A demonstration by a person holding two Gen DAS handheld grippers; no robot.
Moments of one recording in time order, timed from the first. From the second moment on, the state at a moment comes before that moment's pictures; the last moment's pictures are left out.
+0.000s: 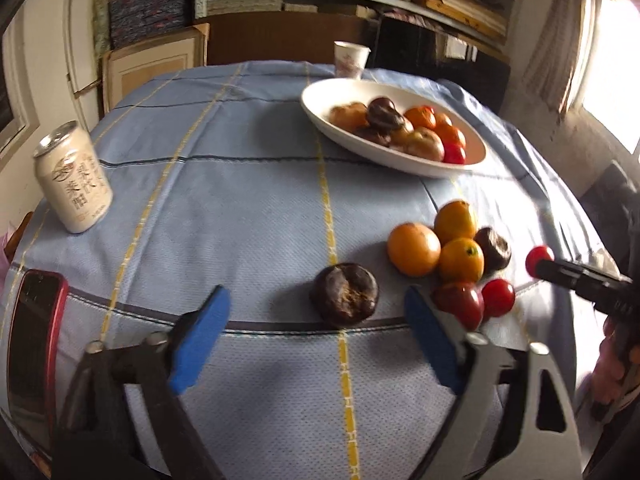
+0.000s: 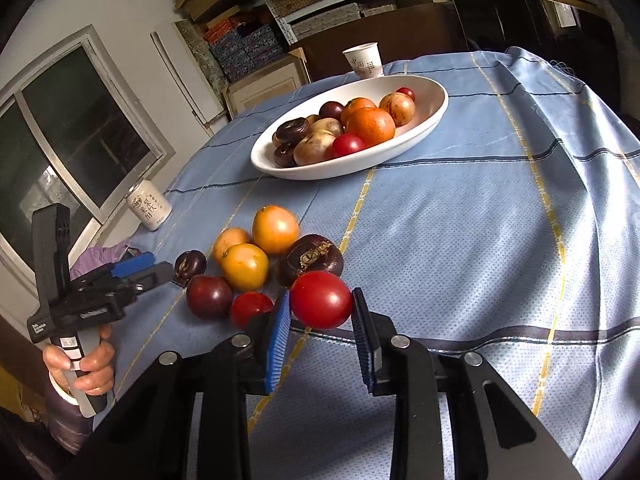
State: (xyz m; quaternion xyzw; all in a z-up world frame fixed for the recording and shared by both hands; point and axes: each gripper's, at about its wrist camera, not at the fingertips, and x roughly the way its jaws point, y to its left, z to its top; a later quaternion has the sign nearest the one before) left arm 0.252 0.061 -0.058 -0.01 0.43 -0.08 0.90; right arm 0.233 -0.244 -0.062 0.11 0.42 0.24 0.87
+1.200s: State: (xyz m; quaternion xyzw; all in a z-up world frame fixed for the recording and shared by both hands) left arm 0.264 0.037 -0.068 0.03 0.45 -0.06 0.89; right arm 0.231 -0.249 -0.057 0.11 0.41 0.23 0.88
